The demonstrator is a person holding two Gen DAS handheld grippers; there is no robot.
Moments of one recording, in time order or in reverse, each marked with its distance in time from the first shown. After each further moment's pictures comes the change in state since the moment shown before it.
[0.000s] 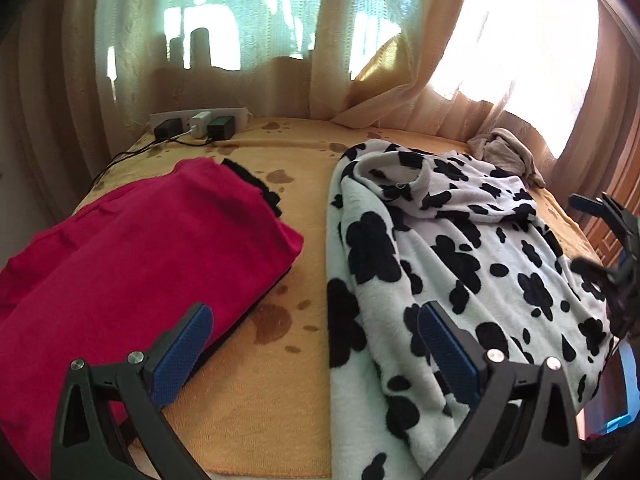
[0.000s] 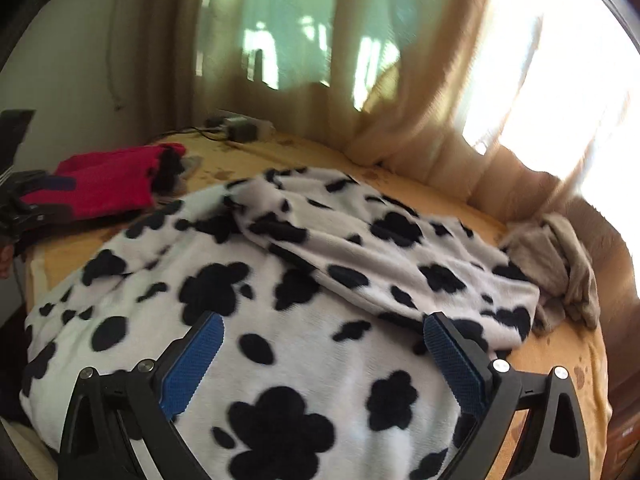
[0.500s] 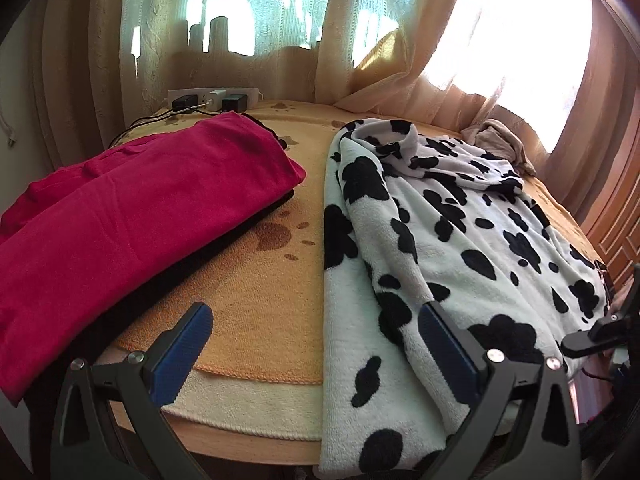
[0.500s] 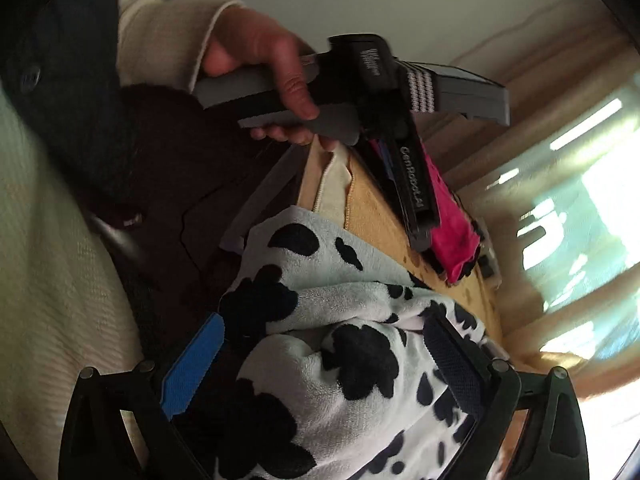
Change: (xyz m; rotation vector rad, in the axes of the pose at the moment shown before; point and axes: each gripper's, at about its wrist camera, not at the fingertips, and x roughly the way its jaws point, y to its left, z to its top) left arm -0.032 -0.011 -0.071 -0.009 -0.019 -0.008; right arm -0.031 0.249 -0.083 -1.076 -0.104 0.160
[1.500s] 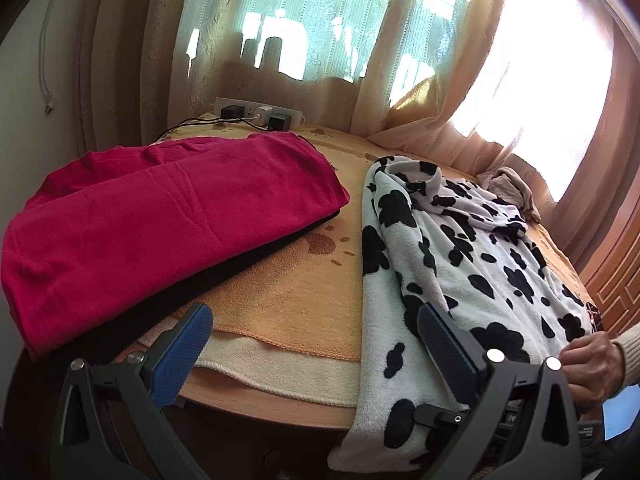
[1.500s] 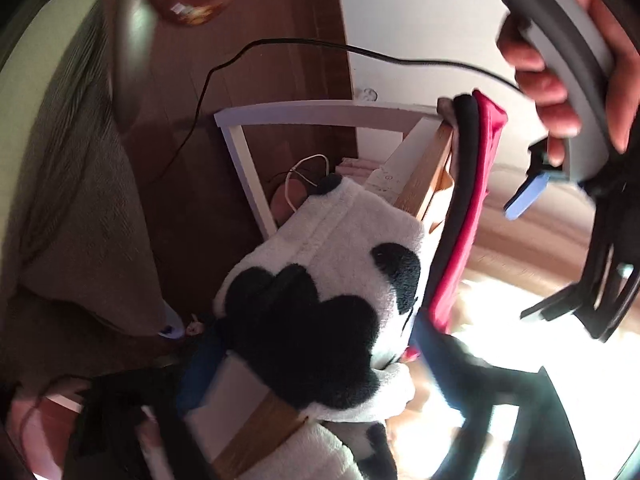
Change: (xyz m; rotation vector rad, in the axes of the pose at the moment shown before) left arm -0.049 0.047 -0.015 -0.151 -0.097 0.029; right arm 0.101 0.077 0.022 -0.504 0.180 -0.151
